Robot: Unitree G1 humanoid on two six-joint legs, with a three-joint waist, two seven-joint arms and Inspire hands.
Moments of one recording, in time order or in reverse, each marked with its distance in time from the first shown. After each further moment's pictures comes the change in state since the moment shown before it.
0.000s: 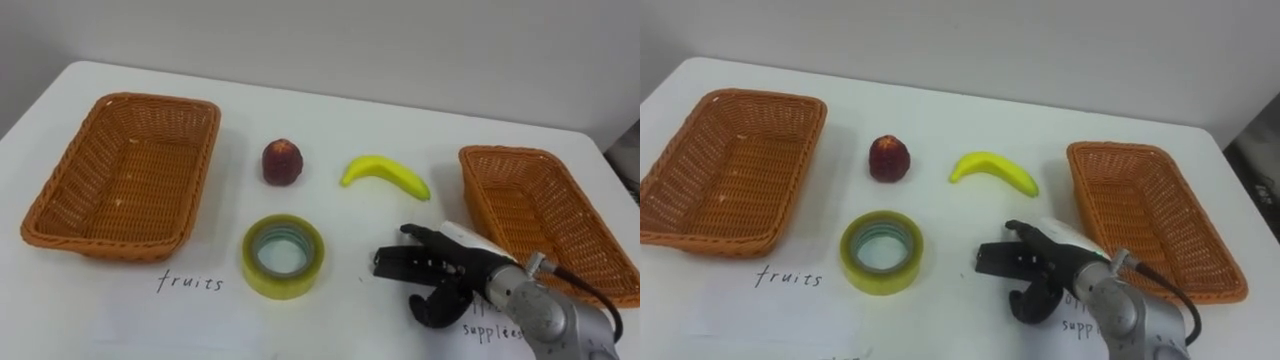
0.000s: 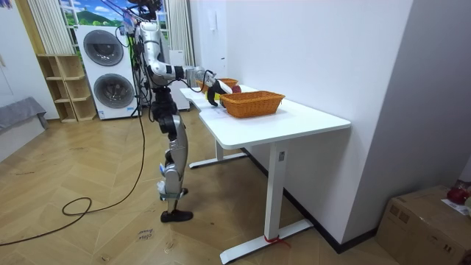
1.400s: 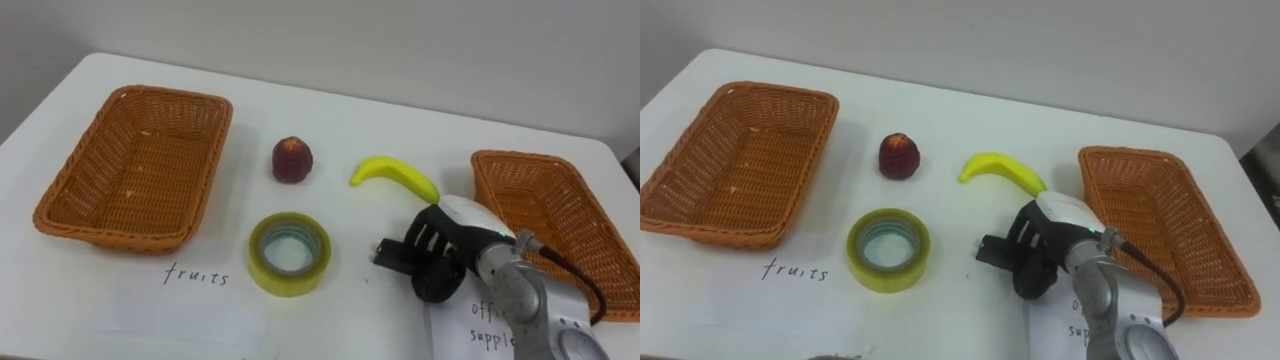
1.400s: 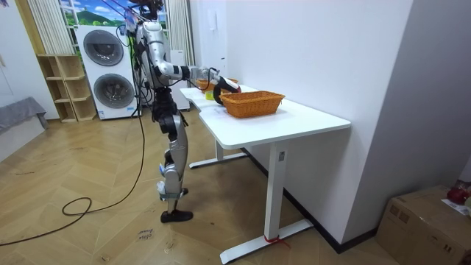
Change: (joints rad) left arm -0.037 0.000 -0.011 -0.020 -0.001 -0.015 0.054; right arm -0.066 0.039 0.022 0.054 -0.125 0.016 -0.115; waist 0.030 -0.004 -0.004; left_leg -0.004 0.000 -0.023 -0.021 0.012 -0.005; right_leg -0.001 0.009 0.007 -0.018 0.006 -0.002
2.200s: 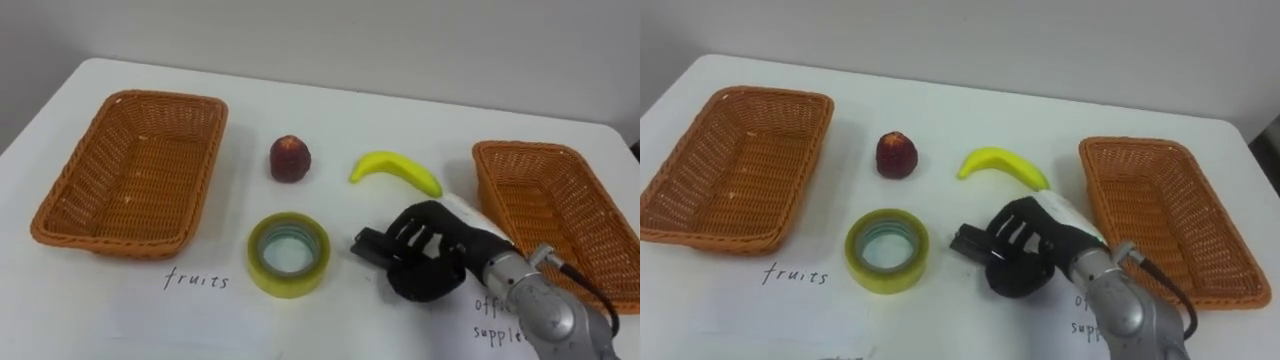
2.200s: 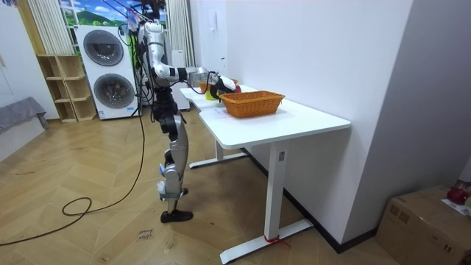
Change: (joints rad) left arm 0.082 -0.019 0.044 -0.001 0.003 -0.082 0.054; right arm 0.073 -0.014 -0.134 -0.129 0.385 -0.166 -0.062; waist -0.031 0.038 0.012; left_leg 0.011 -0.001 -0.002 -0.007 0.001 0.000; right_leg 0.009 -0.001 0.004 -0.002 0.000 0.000
